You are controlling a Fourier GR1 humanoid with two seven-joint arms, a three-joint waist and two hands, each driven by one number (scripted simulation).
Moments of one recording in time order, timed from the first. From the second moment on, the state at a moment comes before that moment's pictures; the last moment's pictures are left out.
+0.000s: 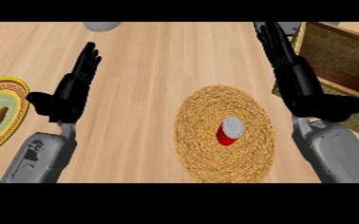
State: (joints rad) left arm -0.30 0.32 -0.15 -1.41 0.21 0.18 -0.07; right arm -0.42 -0.39 0.28 -1.59 -0.26 -0.22 -0.06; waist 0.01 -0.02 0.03
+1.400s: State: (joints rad) left arm -0.21 0.43 -0.05 -1.35 0.26 0.11 0.17; right arm -0.75 -0.46 0.53 -1.87 0.05 0.25 0.31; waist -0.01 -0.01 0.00
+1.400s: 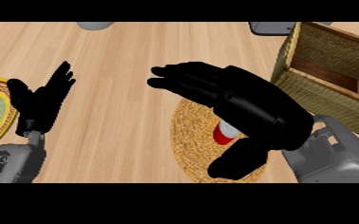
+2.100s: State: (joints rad) left arm -0.20 0.43 -0.03 -1.34 0.25 0.09 0.16; right arm -1.04 -0.72 0.31 -1.70 -0.31 0.76 0.65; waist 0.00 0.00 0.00
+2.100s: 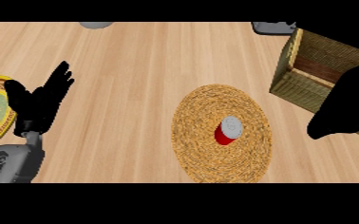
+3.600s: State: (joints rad) left arm -0.21 0.36 0.02 -1.38 0.18 0.05 0.20; right arm -0.40 -0.37 0.17 -1.73 0.23 0.66 0.06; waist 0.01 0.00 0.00
